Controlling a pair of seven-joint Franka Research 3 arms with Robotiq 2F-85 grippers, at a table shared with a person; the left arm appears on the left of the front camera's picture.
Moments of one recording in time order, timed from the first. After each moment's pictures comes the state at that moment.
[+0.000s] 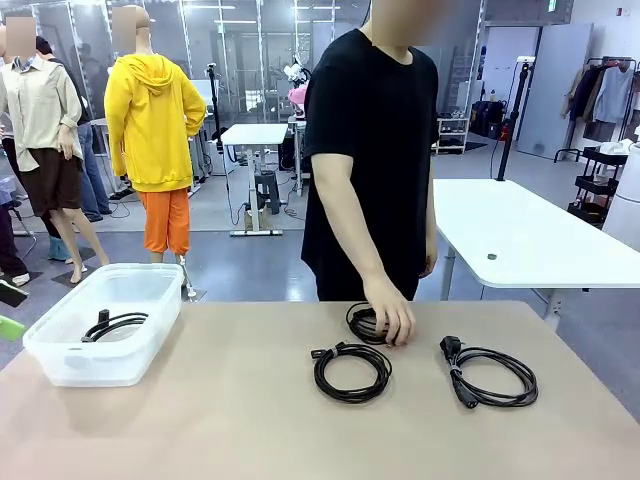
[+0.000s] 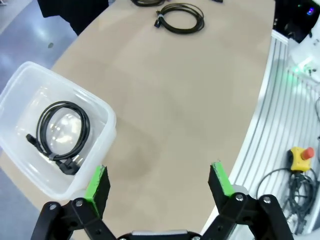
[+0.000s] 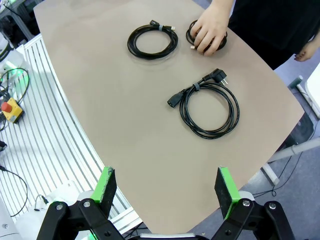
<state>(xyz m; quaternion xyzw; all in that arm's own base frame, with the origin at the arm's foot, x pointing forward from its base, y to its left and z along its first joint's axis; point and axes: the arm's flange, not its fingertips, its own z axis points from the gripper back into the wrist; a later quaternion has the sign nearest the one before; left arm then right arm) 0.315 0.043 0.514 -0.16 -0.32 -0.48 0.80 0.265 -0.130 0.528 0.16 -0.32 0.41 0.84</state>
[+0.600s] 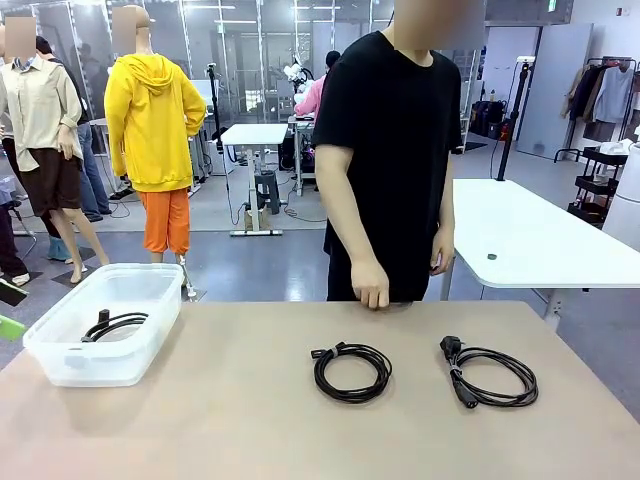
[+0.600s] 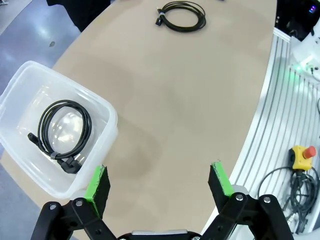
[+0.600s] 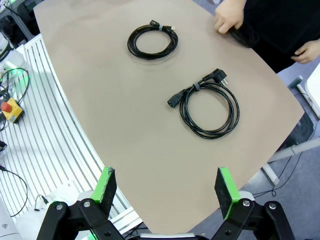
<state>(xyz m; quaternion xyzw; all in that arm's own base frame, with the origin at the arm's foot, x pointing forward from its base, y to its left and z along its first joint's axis) 0.315 0.042 0.515 -0.16 -0.32 -0.48 0.80 0.265 -0.130 0.528 0.16 -0.32 0.41 0.84</state>
